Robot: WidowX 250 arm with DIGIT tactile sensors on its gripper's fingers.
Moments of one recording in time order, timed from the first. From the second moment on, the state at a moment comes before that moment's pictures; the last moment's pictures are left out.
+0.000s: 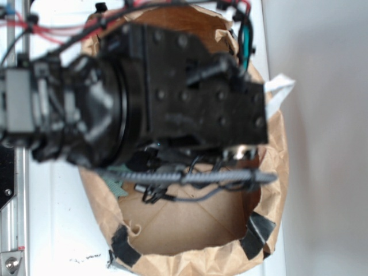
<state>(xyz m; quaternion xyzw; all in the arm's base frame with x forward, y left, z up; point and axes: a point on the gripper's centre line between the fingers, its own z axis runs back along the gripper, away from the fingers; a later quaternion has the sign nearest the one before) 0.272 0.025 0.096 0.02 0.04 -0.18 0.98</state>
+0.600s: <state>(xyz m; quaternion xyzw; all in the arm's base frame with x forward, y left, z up) 0.267 0.024 0.160 -0.02 -0.07 -0.11 0.99</state>
